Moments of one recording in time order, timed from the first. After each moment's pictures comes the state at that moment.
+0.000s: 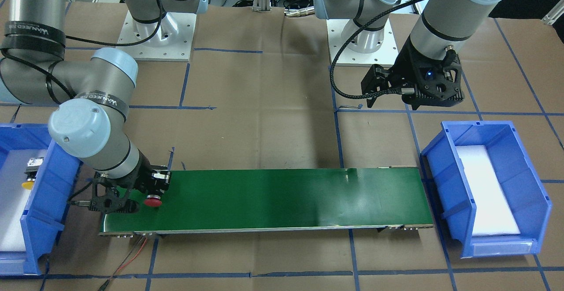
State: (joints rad) left arm -1.52 -1.62 -1.57 -1.55 1.57 0.10; right arm 1.53 -1.17 1.63 -2.00 -1.53 0.03
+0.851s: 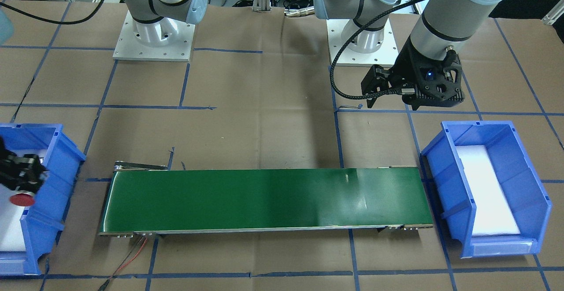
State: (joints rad) left arm -1.52 -1.62 -1.57 -1.55 1.57 0.10; right arm 1.23 -1.24 1.43 -1.86 -1.55 -0.35
